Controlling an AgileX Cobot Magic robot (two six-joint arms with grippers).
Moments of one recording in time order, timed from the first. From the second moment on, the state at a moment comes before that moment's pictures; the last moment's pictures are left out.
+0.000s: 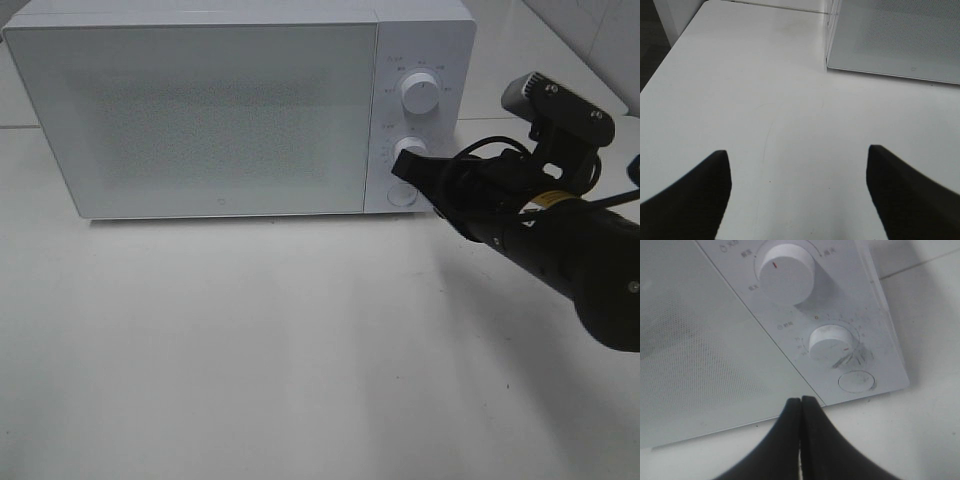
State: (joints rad) left arm 0.16 0.00 -0.51 -0.10 1.08 0.04; right arm 0.60 1.64 -0.47 0.46 -0.87 0.29
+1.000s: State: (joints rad) left arm 0.16 0.00 -0.51 -0.10 1.08 0.04; right arm 0.63 2.00 -0.75 0.71 -0.86 1.12
